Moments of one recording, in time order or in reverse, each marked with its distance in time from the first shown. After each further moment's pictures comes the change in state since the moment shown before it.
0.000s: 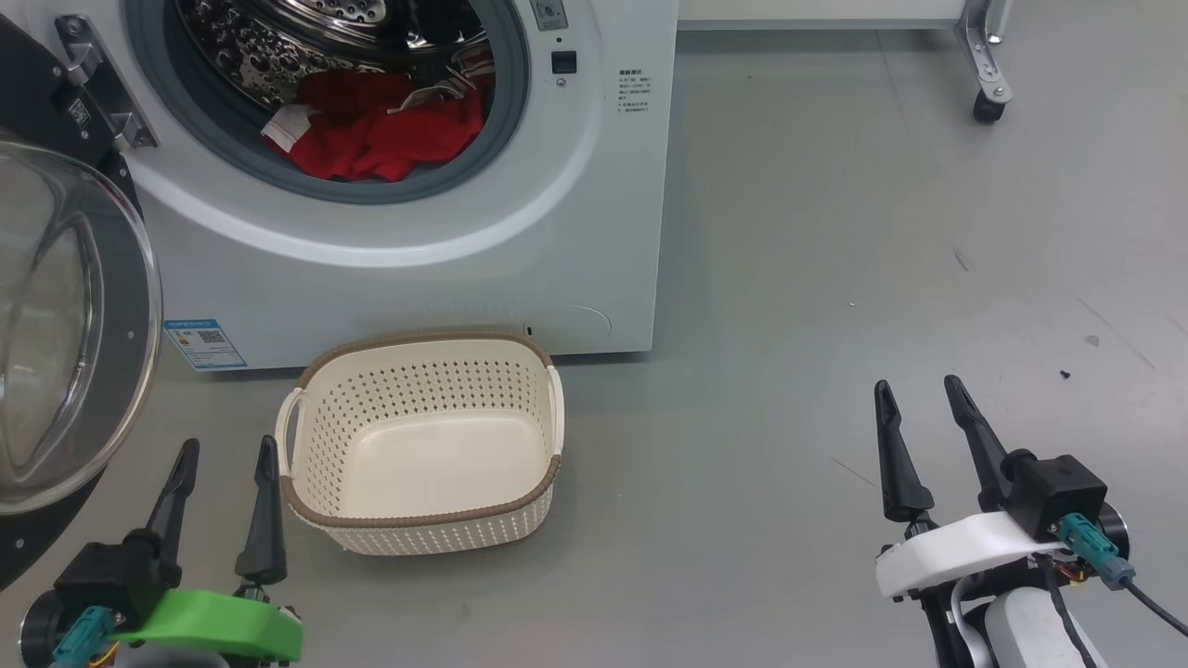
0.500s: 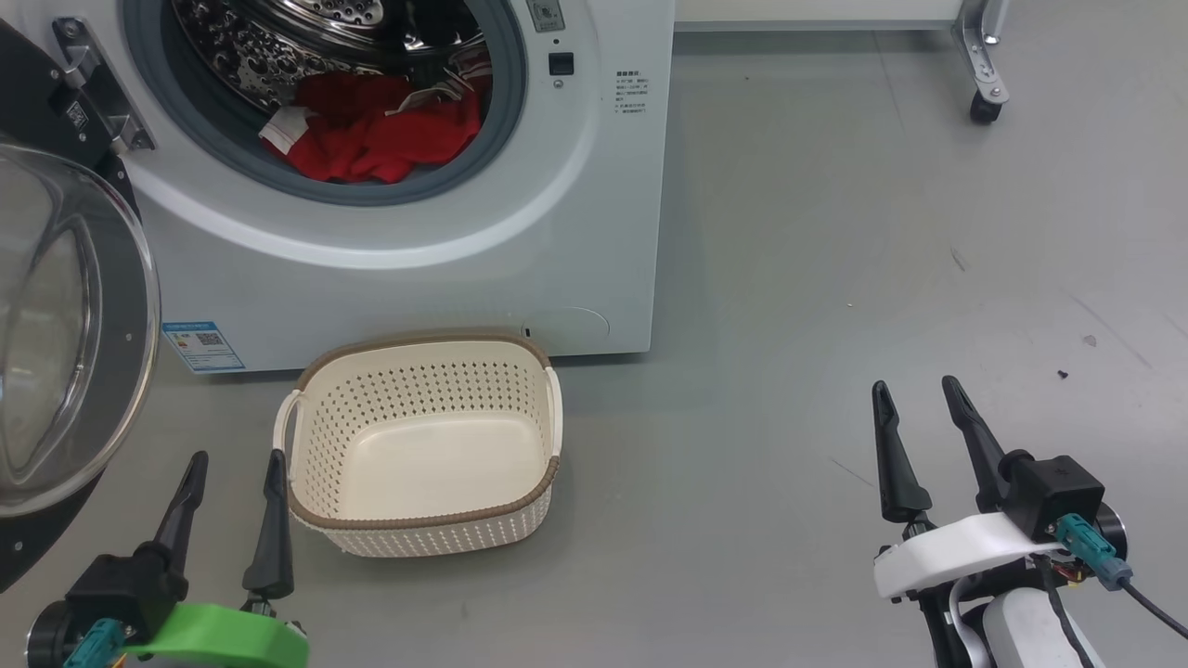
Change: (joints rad) left arm 0.025 -0.002 -0.003 -0.013 0.012 0.000 0.000; right arm 0.000 0.002 0.001 0.000 -0.003 0.001 0.000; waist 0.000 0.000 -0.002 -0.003
